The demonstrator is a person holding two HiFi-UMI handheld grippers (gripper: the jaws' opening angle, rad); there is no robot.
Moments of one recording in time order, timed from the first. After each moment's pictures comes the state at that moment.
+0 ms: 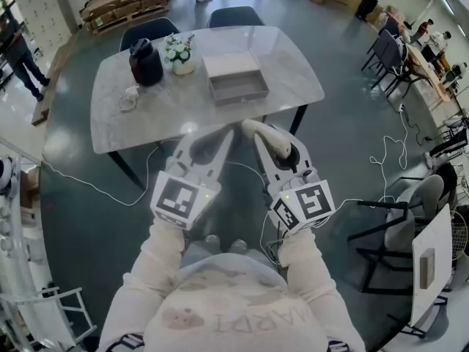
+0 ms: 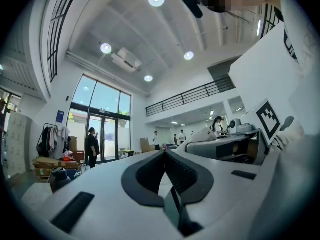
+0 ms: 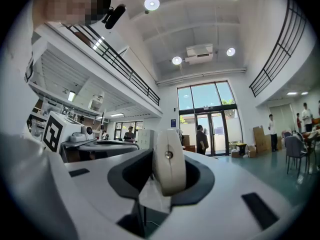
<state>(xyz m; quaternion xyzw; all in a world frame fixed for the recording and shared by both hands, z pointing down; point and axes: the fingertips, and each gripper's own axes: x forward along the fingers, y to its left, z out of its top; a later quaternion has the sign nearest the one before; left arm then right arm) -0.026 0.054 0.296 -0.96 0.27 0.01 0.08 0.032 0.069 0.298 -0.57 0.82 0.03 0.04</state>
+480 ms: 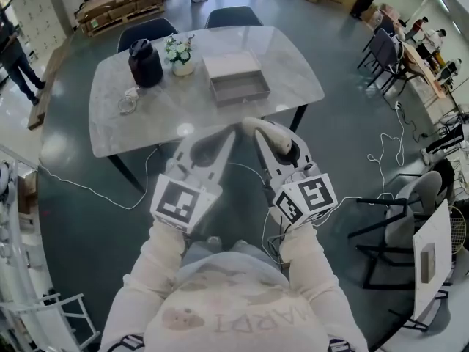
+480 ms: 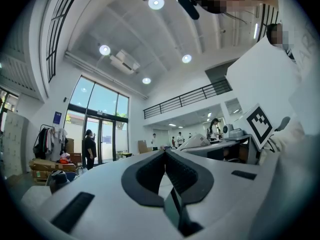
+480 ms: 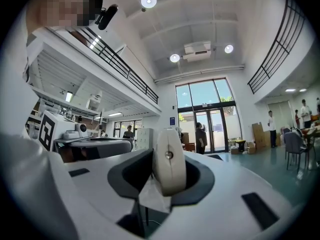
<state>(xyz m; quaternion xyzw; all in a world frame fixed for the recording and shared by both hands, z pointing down) -0.046 0.050 0.294 -0.96 0.25 0.02 0.08 0.017 0.050 0.307 -0.58 0.82 0.01 0.04</state>
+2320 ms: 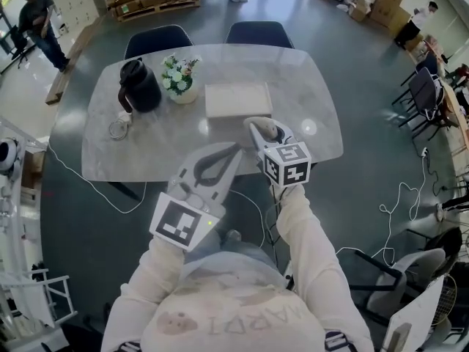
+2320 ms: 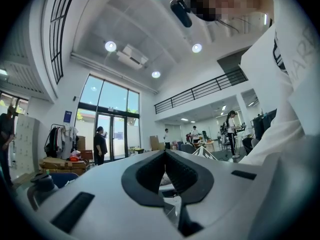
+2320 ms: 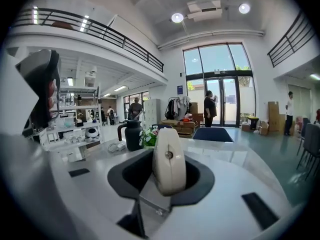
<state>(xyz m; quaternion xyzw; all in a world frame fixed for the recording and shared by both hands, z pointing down) 0.093 -0.139 0.305 -0.94 0.33 0.00 0.06 0.157 -0.266 0.444 -0.50 0.85 -0.09 -0.12</state>
